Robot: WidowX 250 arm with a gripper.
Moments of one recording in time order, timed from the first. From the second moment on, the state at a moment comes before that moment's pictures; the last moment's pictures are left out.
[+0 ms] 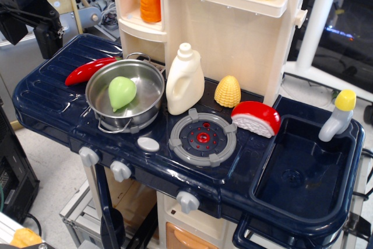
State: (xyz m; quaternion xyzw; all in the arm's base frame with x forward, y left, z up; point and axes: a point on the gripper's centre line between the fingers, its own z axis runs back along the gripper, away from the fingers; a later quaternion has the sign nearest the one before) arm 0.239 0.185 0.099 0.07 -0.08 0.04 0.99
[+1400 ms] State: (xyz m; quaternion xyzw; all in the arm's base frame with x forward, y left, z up) arm 0.265 0.010 0.142 0.01 -0.14 -0.05 0.99
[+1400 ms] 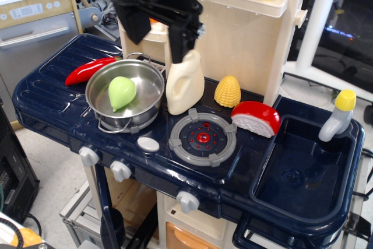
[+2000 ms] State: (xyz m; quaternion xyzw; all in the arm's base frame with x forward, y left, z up) arm 0.298 0.016 0.105 -0.03 -0.16 -0.10 0.98
